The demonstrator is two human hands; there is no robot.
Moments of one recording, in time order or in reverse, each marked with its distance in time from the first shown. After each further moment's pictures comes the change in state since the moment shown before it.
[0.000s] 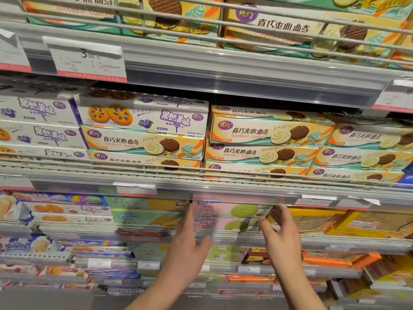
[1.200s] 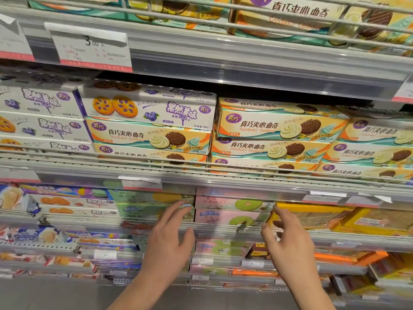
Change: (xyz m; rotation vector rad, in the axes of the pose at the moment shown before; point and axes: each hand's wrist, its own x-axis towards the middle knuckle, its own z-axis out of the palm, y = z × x) left_hand -0.011 -0.019 -0.037 0.253 0.208 0.208; right_hand -0.018 -0.008 -0.011 -0.478 -0.093 -0.106
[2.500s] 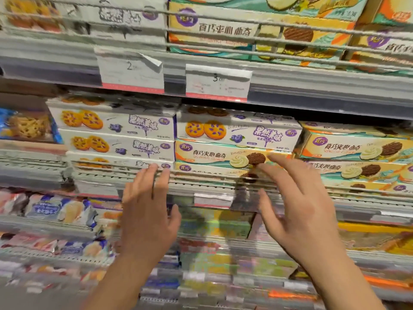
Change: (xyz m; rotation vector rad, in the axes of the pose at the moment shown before) left_hand 0.050 -0.085 -0.170 0.584 0.404 0.214; right_hand 0.000 -0.216 -0.007 -0.098 0.373 -0.804
